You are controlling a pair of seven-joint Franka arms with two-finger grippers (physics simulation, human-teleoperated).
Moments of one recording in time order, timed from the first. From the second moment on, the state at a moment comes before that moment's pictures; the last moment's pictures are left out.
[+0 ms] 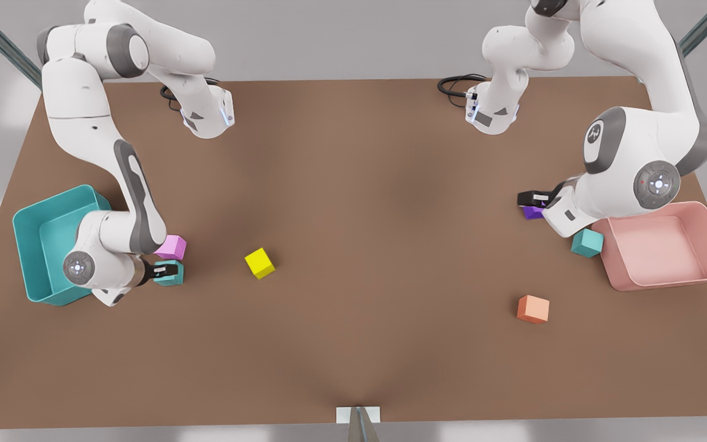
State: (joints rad) left arm -0.17 0.22 0.04 -1.48 -0.09 1.35 -0.05; right arm -0.16 0.55 0.10 -1.78 -0.04 2.11 -0.17
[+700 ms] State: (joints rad) left arm -0.14 0.24 0.05 -1.48 -0.09 1.34 -0.06; right arm -0.17 0.65 0.10 -1.78 -0.04 2.16 -0.16
